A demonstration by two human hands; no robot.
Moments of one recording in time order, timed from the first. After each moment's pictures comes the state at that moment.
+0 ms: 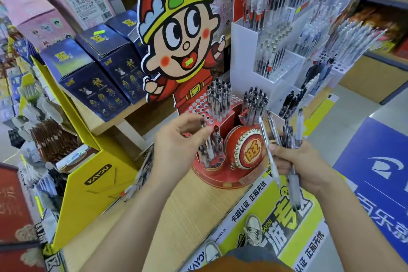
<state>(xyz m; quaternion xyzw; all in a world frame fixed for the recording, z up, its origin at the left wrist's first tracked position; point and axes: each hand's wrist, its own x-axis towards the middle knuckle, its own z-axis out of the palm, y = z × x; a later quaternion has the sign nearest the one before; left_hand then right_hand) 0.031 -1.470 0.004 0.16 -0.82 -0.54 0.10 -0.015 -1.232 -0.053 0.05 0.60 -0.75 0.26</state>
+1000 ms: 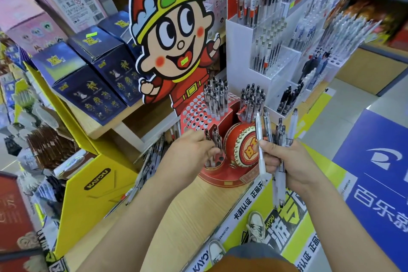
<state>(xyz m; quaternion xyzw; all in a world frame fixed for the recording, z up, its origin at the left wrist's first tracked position) 0.022 -1.483 -0.045 -0.15 -0.97 -0.16 0.06 -0.004 -1.255 -0.054 0.08 0.54 -0.80 0.24</state>
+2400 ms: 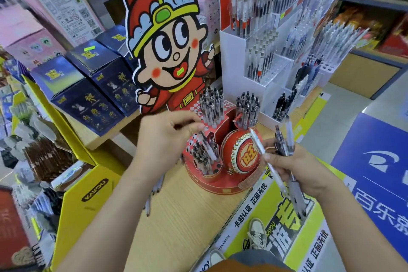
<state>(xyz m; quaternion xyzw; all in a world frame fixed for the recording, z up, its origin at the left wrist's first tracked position) 0.016 -1.485 0.039 -0.01 -0.91 -0.39 0.14 -0.010 -1.228 -0.045 0.05 0.64 -0.71 0.28</state>
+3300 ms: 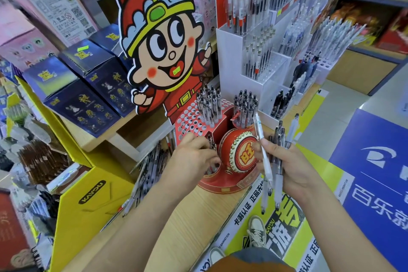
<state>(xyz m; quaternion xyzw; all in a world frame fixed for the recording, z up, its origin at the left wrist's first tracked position) 0.012 -1.475 -0.049 -0.20 -0.96 -0.16 0.08 -0.010 -1.248 -0.066 0.08 0.44 -0.87 0.23</state>
